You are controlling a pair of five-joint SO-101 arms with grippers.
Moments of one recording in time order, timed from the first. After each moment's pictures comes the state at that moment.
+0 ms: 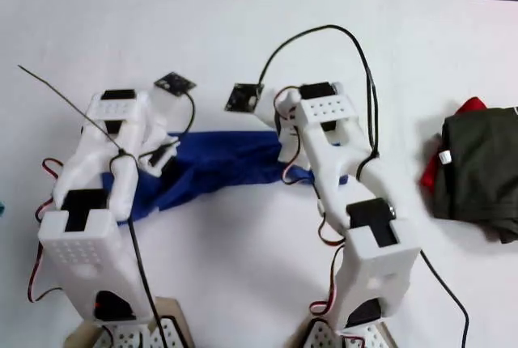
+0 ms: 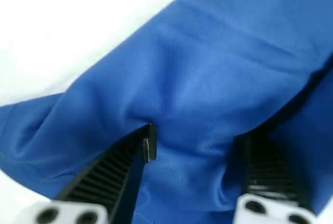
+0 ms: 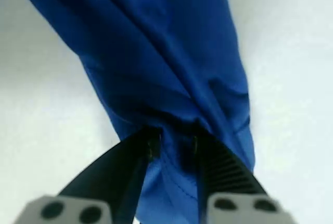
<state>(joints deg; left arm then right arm) -9.8 22.7 11.8 69.1 -31.9 -16.8 19.1 4.1 71.1 59.9</state>
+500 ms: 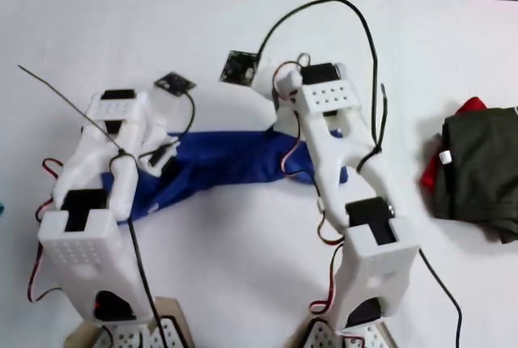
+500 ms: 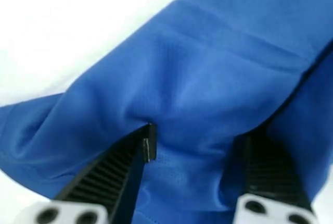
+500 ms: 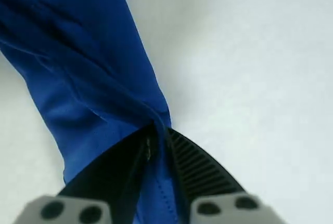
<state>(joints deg) -9.8 22.7 11.8 69.1 -31.9 -16.9 19.6 -7.5 70.5 60.1</state>
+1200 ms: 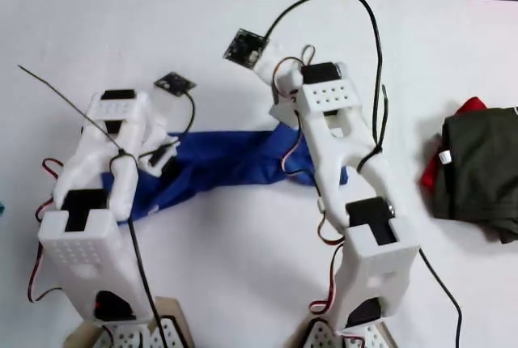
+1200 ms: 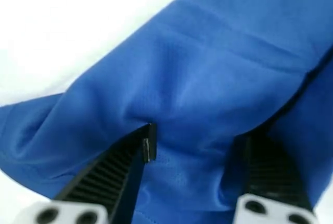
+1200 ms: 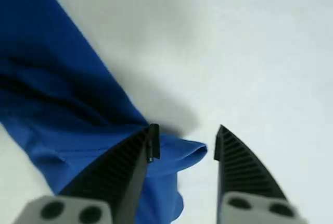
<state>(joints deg) -9.8 22.7 11.8 69.1 -31.9 -16.9 19.2 -8.0 66.9 49.2</state>
